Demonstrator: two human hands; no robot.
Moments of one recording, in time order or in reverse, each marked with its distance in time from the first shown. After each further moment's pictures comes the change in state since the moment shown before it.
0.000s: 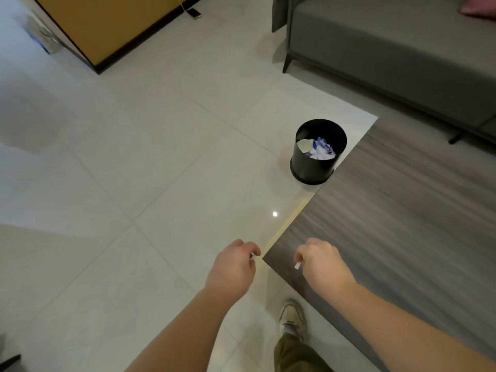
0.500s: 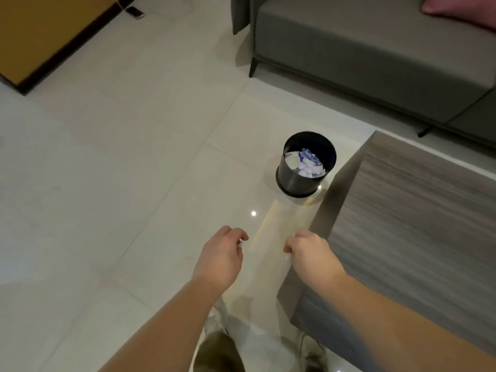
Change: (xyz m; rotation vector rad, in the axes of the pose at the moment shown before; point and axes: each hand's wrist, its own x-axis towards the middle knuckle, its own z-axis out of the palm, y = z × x) left_hand 0.174 -0.045 -0.101 -0.020 -0.043 0.185; right_hand 0.148 -0.058 -0.051 0.055 0.030 0.155
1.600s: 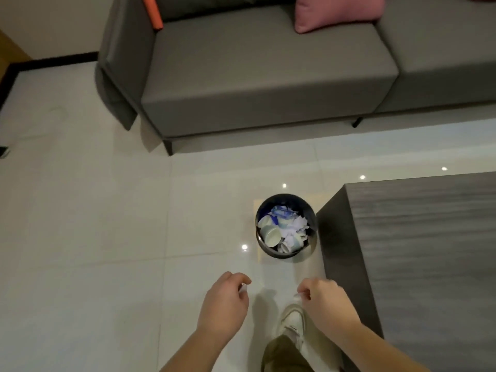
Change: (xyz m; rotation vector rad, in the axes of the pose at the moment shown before) left_hand 0.328 0.050 -0.070 0.210 -0.388 0.270; right_hand 0.197 0.040 -0.081 0.550 0.111 0.632
